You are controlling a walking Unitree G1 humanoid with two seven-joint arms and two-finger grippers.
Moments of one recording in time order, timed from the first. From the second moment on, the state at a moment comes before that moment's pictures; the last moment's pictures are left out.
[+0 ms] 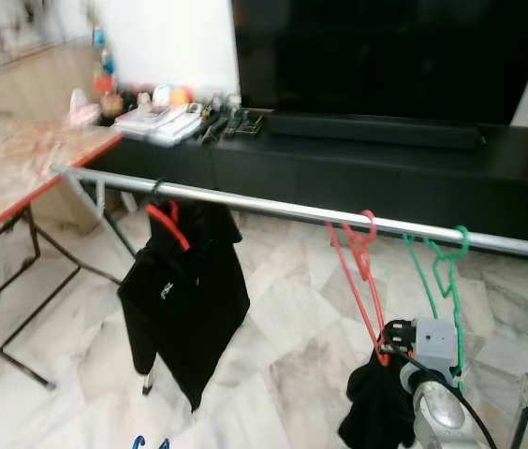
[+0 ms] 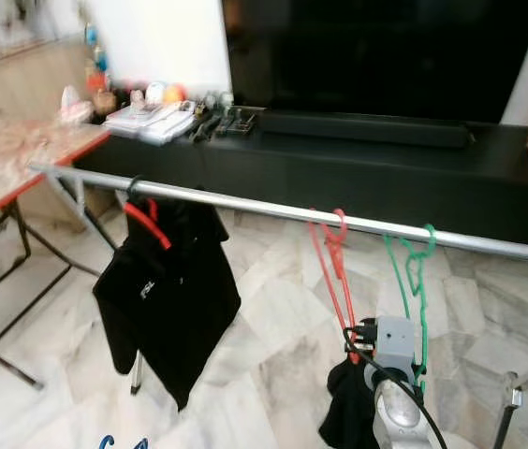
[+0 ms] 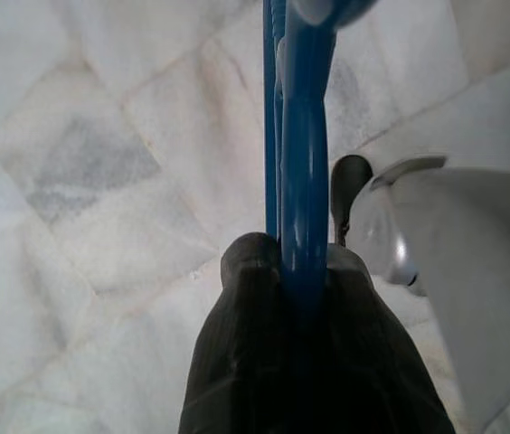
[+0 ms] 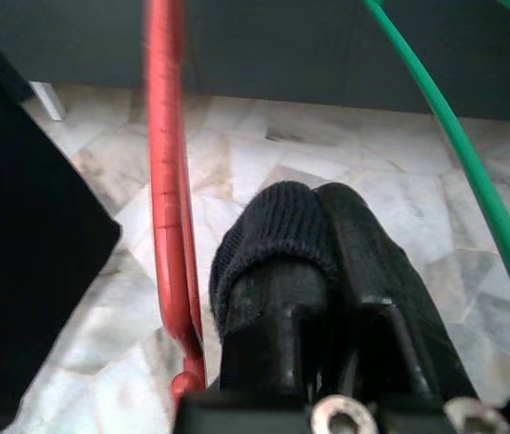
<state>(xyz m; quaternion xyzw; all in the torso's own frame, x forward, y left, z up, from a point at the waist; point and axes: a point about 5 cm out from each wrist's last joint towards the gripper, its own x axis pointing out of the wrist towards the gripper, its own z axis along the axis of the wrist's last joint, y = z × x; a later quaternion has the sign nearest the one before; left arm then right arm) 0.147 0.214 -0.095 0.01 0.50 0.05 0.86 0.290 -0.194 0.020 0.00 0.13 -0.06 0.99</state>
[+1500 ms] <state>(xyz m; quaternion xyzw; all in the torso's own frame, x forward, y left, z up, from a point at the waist) 0.148 0.208 -0.096 0.05 0.51 -0.01 0.86 0.282 -0.257 0.026 -0.28 0.25 0.13 0.92</state>
